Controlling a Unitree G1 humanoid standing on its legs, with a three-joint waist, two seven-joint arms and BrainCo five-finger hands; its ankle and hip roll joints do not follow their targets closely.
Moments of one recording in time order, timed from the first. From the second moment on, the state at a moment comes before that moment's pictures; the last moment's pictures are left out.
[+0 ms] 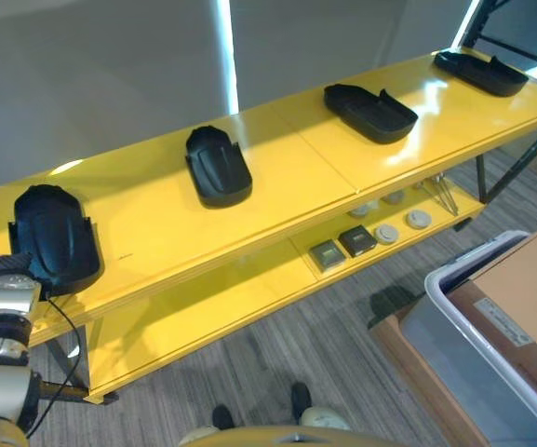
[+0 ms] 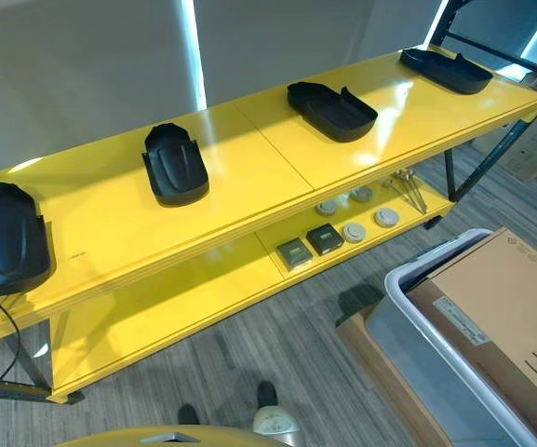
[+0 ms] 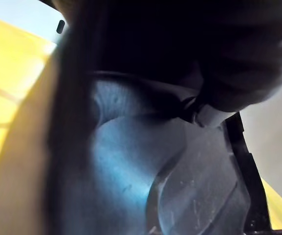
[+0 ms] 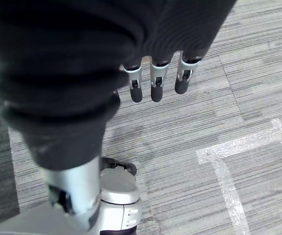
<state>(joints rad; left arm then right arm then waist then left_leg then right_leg) -0.49 0.80 -0.08 0.95 -0.21 0.38 0.34 0.17 -0.40 0.24 1.04 -0.01 0.15 0.04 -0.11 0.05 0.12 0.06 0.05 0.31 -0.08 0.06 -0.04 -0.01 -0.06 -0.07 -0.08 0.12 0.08</state>
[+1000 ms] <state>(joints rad) -0.86 0.89 -0.27 1.03 -0.07 0.42 0.34 0.02 -0.46 0.31 1.07 0.04 0.09 0.06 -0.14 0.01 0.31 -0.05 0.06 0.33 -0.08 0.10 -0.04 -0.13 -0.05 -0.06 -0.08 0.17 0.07</state>
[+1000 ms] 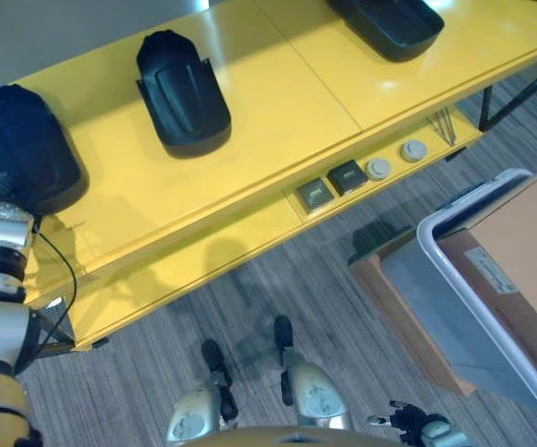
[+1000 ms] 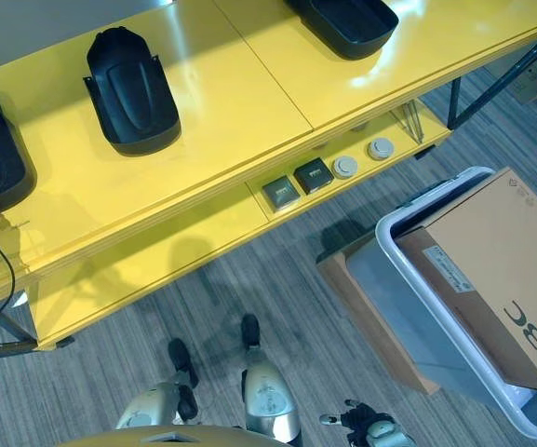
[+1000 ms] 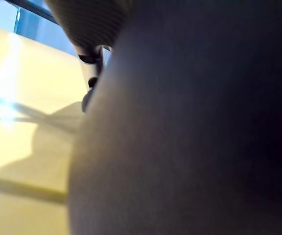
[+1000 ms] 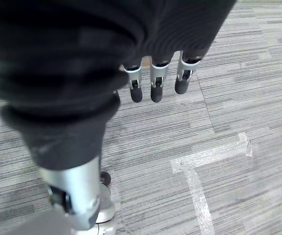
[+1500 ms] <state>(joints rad) -0.75 0.94 -0.28 1.02 0.06 0.45 0.21 0.02 -0.46 0.29 1.04 0.04 0.12 0.08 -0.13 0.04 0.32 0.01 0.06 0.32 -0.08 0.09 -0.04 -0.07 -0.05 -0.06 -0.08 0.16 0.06</state>
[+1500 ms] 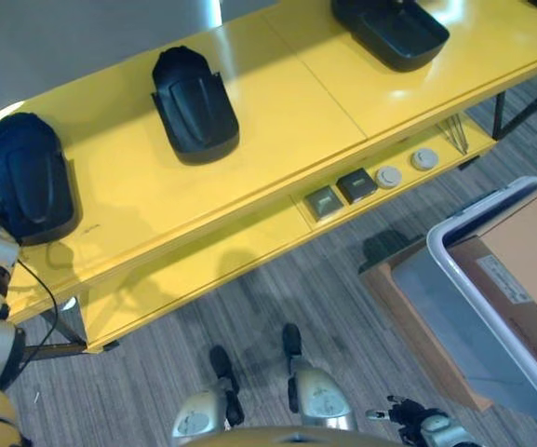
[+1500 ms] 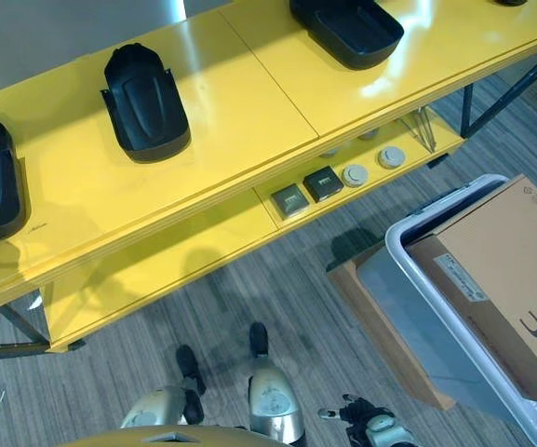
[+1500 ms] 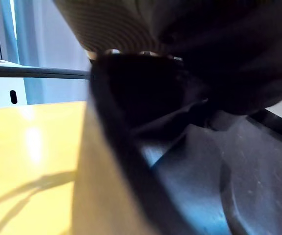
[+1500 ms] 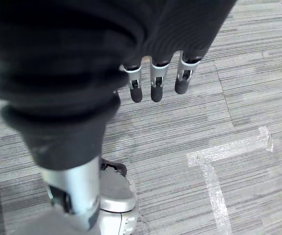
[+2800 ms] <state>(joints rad) -0.62 0.89 -0.07 0.59 -0.23 0.06 0.63 0.09 -0.42 0.27 1.04 0.03 0.11 0.06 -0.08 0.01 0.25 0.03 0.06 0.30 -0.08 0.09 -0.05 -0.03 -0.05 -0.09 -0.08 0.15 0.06</state>
